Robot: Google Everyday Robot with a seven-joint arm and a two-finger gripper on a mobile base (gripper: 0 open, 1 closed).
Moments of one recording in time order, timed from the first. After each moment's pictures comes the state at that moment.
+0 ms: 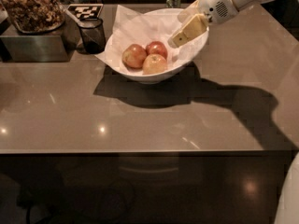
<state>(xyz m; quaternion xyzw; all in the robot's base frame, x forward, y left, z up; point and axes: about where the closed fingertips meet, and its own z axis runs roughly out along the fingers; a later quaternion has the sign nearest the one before) 0.652 -0.095 0.975 -0.54 0.72 0.23 0.36</state>
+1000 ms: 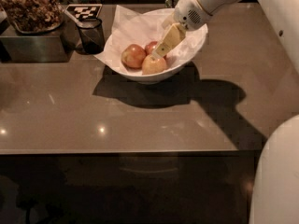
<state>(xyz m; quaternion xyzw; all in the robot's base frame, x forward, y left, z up) 0.665 -0.051 0.941 -0.58 0.73 0.19 0.31</state>
